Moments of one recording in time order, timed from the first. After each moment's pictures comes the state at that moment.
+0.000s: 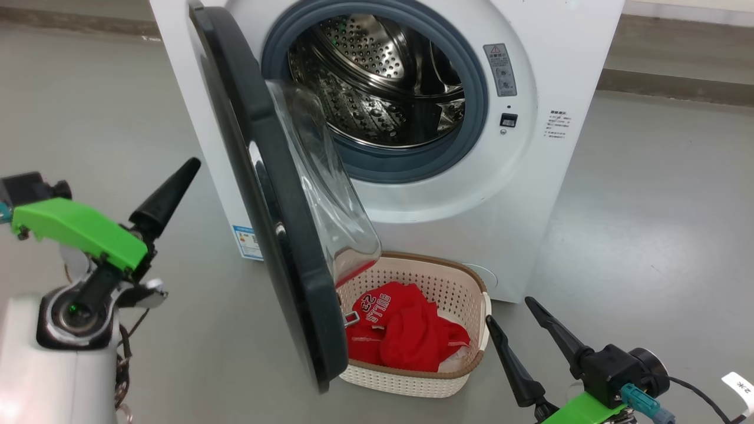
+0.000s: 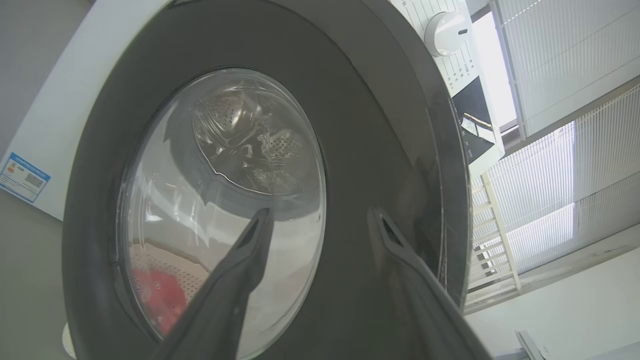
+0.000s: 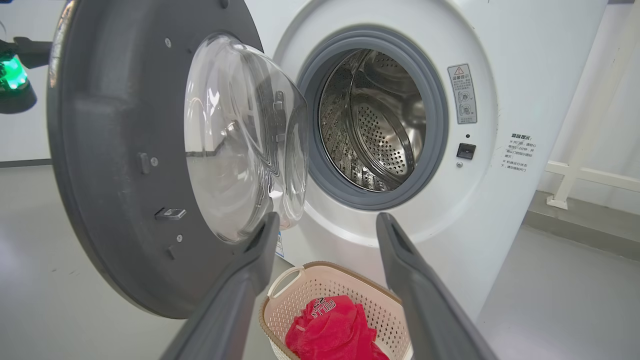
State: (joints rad) left arm -0.62 0.13 0.12 0.48 -1.19 -0.06 0.54; right arm -0.02 -0.08 0.24 0.22 0.23 0.12 -0.26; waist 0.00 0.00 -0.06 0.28
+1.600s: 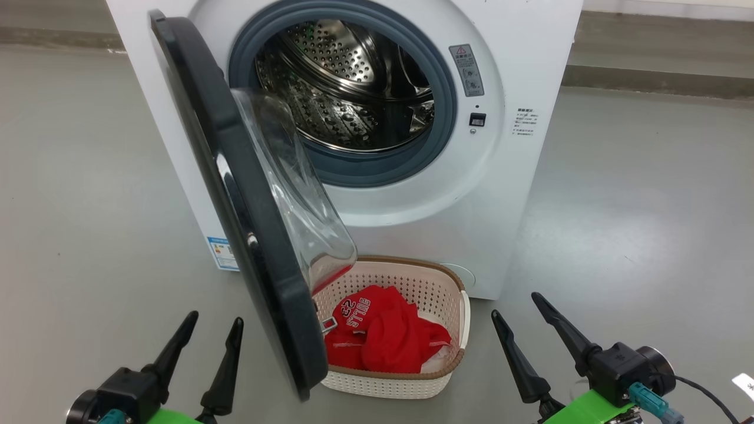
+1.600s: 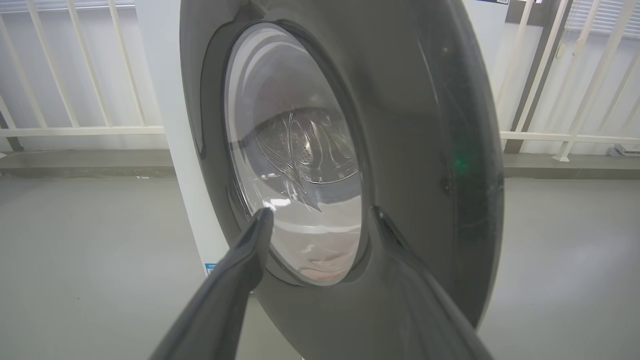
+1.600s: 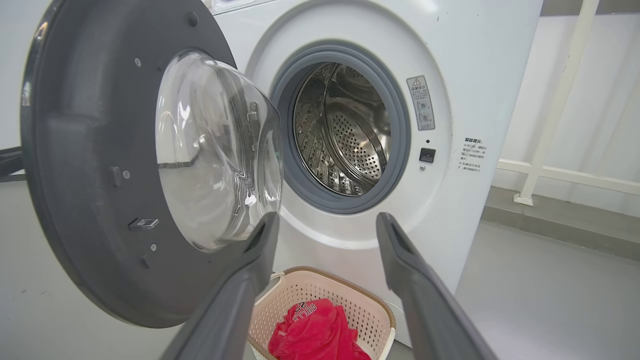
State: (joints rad) left arm -0.10 0.29 -0.23 0.22 -0.40 -0.04 -0.24; right arm -0.02 -0.08 0.22 0.20 0.23 0.12 -0.26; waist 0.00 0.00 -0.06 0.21
